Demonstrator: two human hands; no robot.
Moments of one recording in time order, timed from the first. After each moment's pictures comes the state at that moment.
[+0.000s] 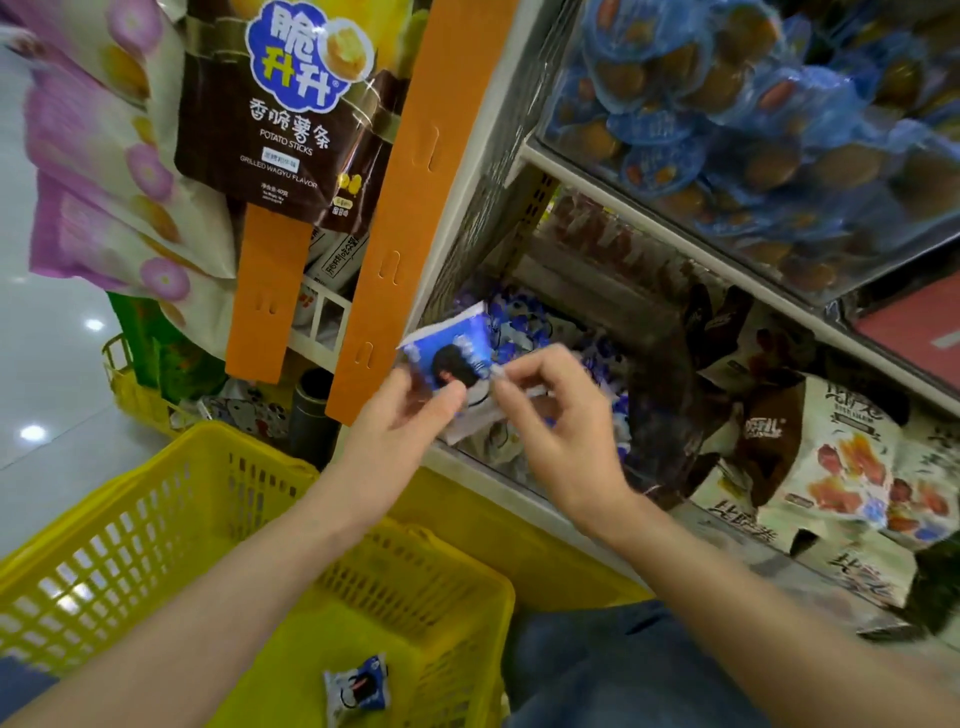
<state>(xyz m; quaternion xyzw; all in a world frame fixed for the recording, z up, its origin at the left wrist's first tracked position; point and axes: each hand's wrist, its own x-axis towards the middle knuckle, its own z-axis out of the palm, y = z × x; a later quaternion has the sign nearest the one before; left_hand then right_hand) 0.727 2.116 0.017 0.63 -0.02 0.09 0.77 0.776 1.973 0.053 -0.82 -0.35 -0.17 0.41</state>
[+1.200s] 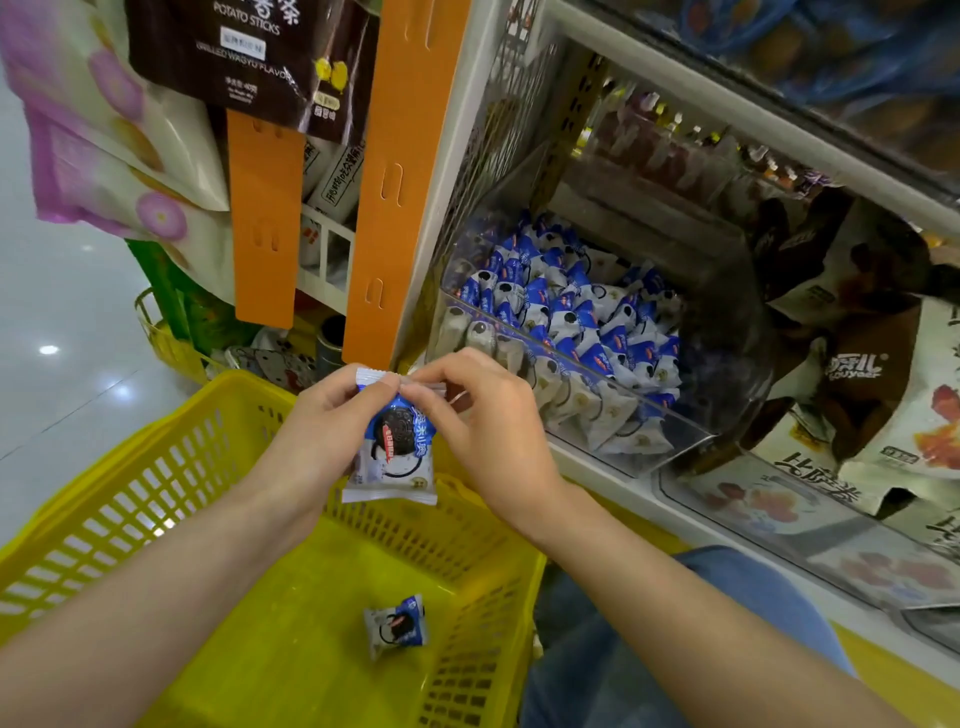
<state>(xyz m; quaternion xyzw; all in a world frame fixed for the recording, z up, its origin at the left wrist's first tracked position) 0.720 2.139 -0.035 0.63 0.15 0.04 0.76 0.767 2.009 -0.011 -0.86 -0.33 -0.08 0.39</state>
